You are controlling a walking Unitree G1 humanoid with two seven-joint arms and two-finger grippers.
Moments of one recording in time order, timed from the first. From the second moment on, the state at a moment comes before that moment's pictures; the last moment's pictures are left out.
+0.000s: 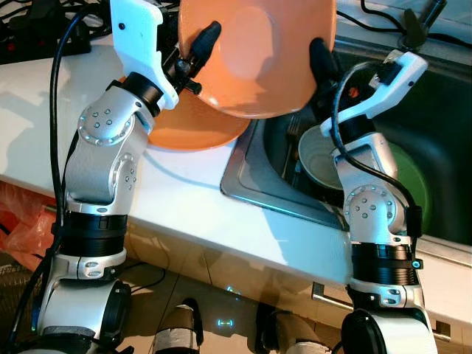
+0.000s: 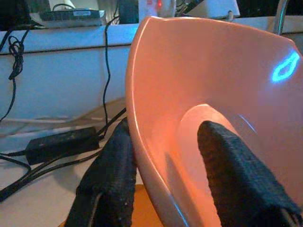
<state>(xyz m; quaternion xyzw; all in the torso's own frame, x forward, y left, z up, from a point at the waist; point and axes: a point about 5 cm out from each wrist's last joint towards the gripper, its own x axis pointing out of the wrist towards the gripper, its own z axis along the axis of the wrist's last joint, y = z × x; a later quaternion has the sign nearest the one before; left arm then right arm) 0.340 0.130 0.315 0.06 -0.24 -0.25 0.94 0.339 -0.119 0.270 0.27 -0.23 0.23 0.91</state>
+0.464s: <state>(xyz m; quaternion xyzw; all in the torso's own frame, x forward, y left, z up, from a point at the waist) 0.341 0.129 0.315 0.05 -0.24 -0.25 0.94 0.339 -0.121 0.269 0.27 -0.23 0.22 0.91</state>
